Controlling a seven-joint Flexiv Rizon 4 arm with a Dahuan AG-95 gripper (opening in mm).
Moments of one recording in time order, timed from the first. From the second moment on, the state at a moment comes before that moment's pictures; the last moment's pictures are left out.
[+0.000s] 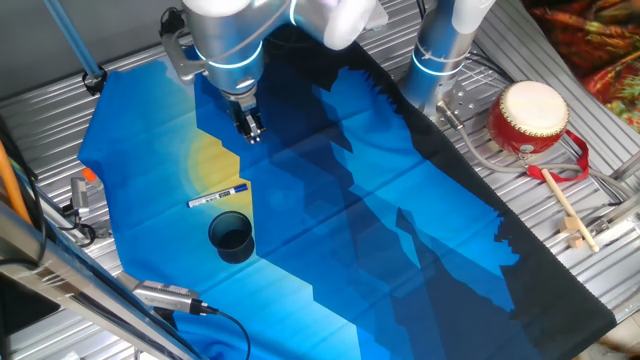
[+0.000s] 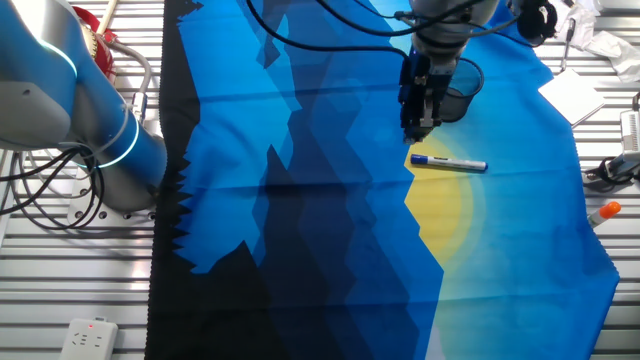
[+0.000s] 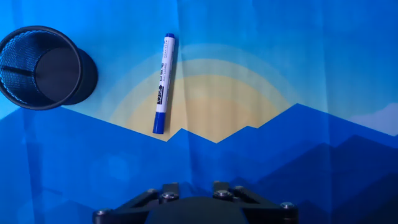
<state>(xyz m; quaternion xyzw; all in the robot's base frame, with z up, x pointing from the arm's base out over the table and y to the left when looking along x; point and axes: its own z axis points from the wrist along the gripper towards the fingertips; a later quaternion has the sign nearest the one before) 0.499 0.000 0.171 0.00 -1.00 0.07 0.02</state>
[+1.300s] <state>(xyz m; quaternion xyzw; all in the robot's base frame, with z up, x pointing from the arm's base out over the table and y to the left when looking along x) 0.561 0.003 0.174 0.00 -1.00 0.04 0.04</state>
